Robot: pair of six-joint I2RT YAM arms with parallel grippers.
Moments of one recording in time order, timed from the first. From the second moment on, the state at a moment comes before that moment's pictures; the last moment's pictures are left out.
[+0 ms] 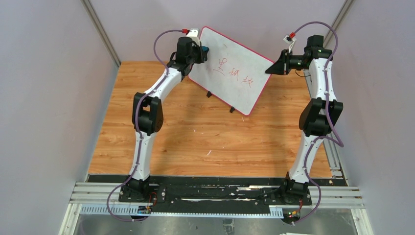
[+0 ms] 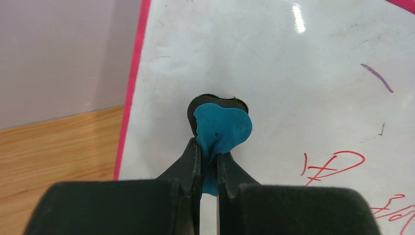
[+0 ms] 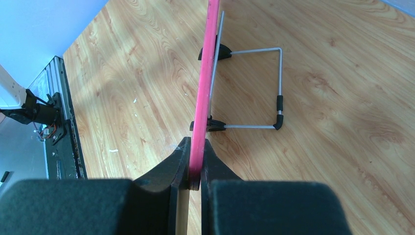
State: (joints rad) left arm -0.34 2.32 2.12 -0.04 0.05 -0.19; right arm -0.17 2.19 2.25 -1.09 -1.19 -0.50
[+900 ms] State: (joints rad) left arm -0.29 2.35 2.04 -0.03 0.07 -0.22; right arm -0.17 2.19 2.25 -1.11 -1.20 -0.52
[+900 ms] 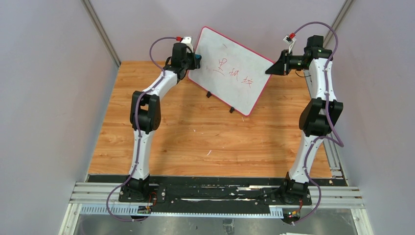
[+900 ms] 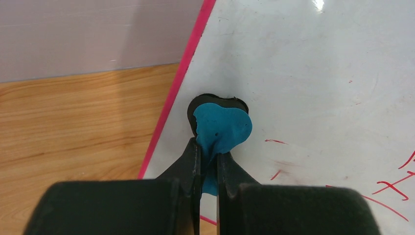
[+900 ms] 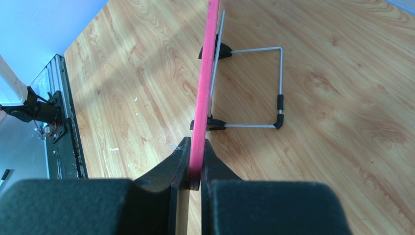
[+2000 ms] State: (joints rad) left arm -0.32 2.33 1.96 0.00 0.12 -0.21; right arm -0.17 2.19 2.25 -1.13 -1.19 -0.52
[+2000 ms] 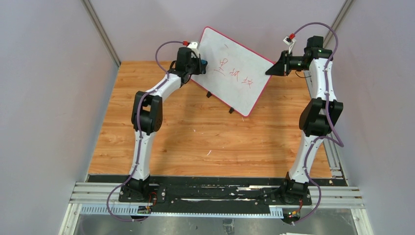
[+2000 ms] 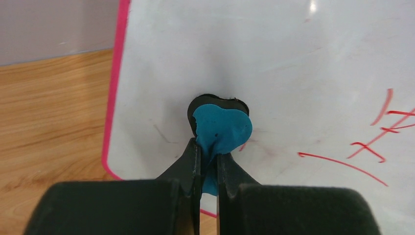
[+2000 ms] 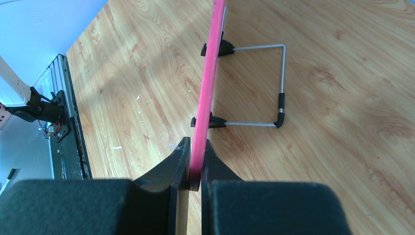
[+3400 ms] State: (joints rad) left arm -0.39 2.26 1.87 0.01 0.11 -0.18; right arm -0.17 2.19 2.25 -1.13 -1.19 -0.52
